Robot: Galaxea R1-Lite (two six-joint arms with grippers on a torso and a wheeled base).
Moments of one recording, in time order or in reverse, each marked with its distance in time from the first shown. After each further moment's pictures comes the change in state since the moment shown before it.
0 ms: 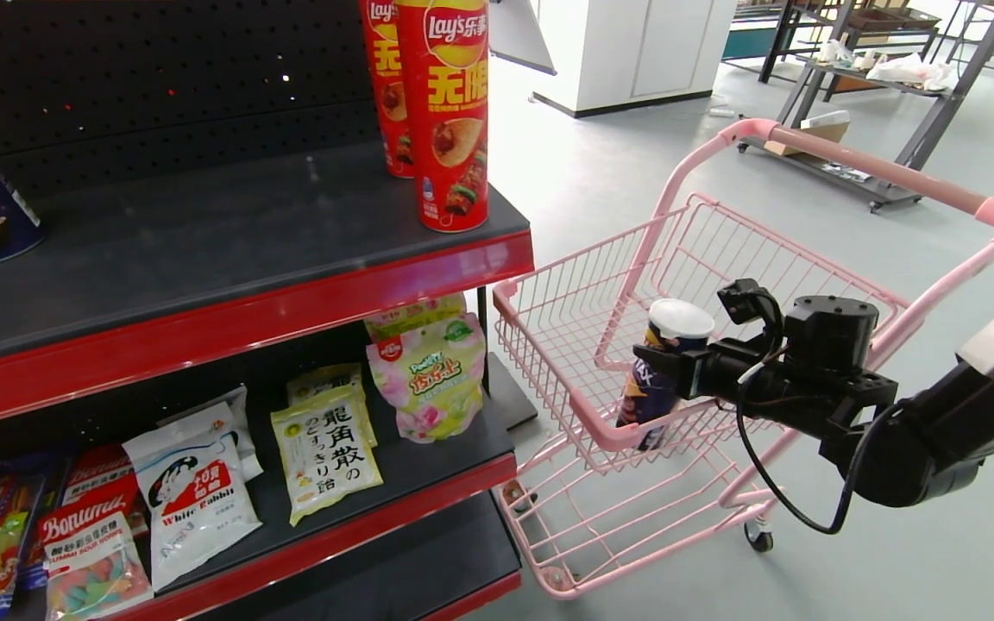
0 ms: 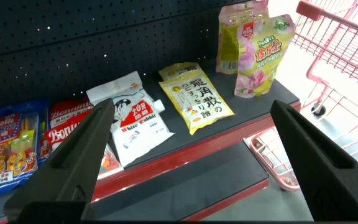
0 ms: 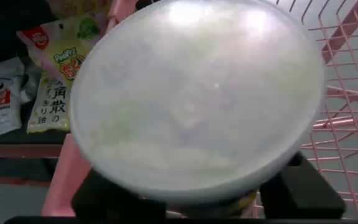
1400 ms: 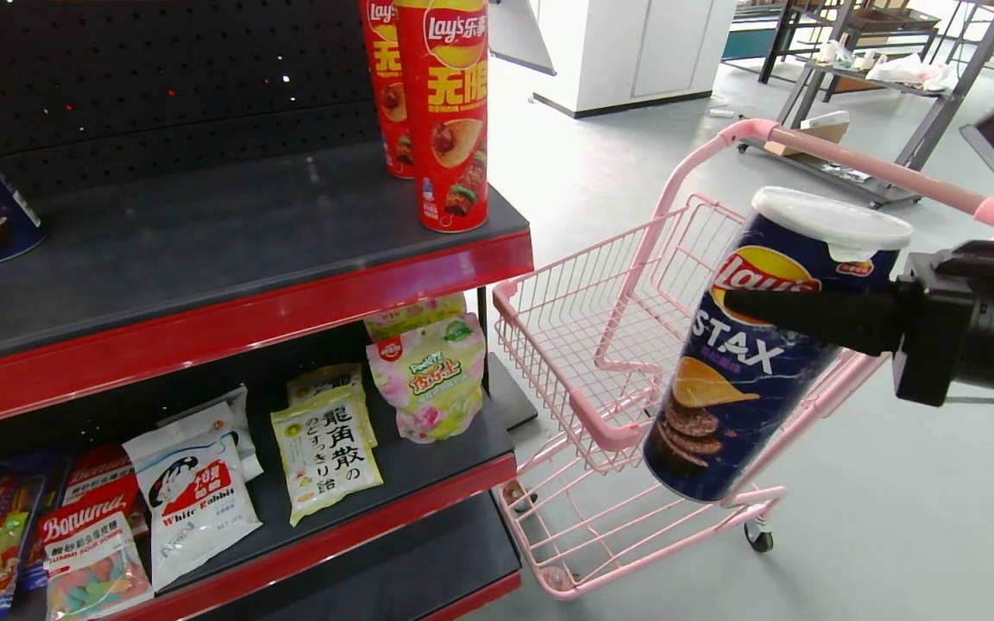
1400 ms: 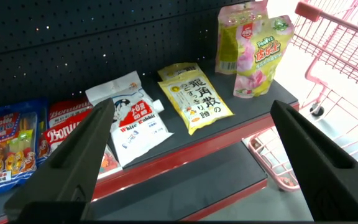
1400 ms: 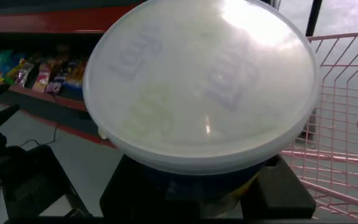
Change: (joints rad) left arm 0.000 0.000 0.000 0.000 -0.003 -0.007; right arm 0.276 -0.800 -0.145 0.898 -0.003 -0.031
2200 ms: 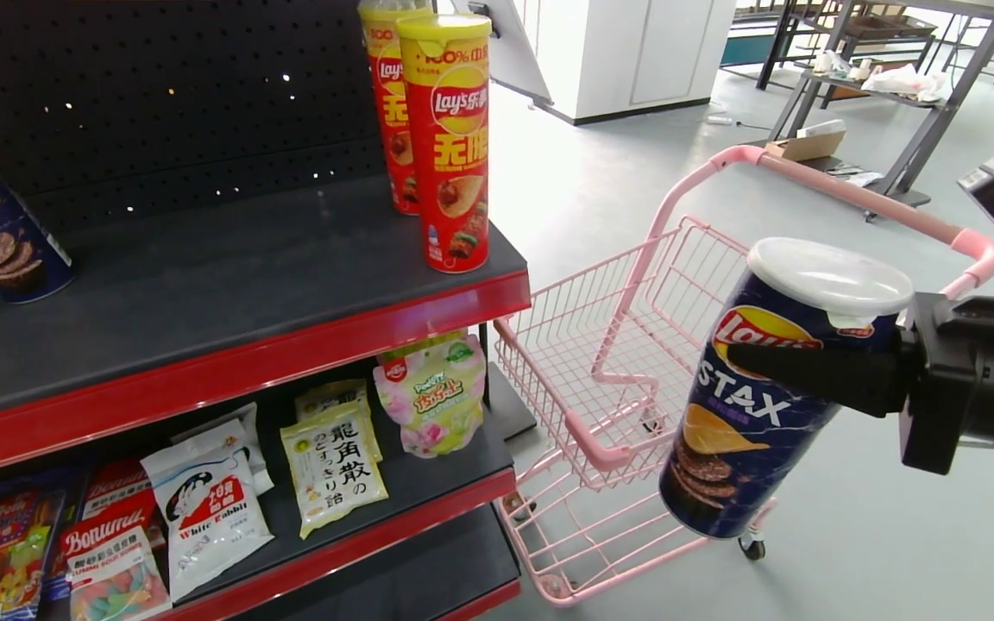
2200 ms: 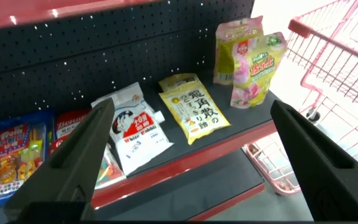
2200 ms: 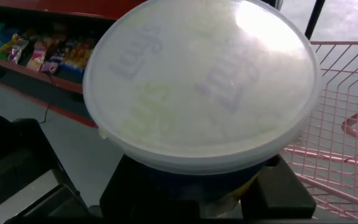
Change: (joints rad) left arm 0.000 0.000 0.000 -0.001 -0.001 0.000; right arm 0.019 -0.037 0.089 0.000 -0.013 -0.095
